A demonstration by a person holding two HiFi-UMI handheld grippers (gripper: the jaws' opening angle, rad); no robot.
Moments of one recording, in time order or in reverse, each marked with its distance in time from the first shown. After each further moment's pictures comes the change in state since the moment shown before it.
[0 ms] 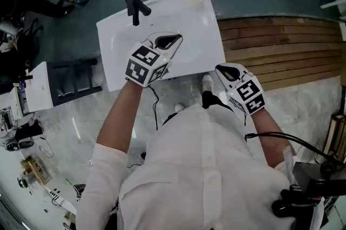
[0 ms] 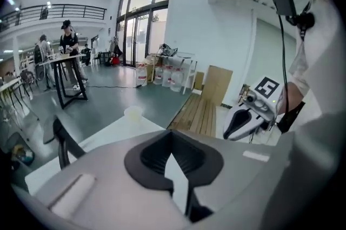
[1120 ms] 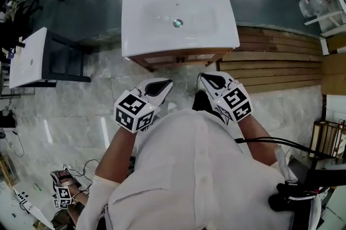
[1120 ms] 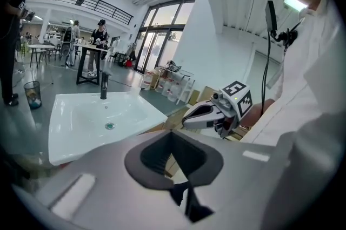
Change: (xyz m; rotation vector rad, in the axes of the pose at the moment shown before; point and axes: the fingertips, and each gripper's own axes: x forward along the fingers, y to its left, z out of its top) left arm -0.273 -0.162 -0.207 -0.249 -0.203 -0.028; right arm 0.020 0.284 0.014 -0.158 -0.025 -0.002
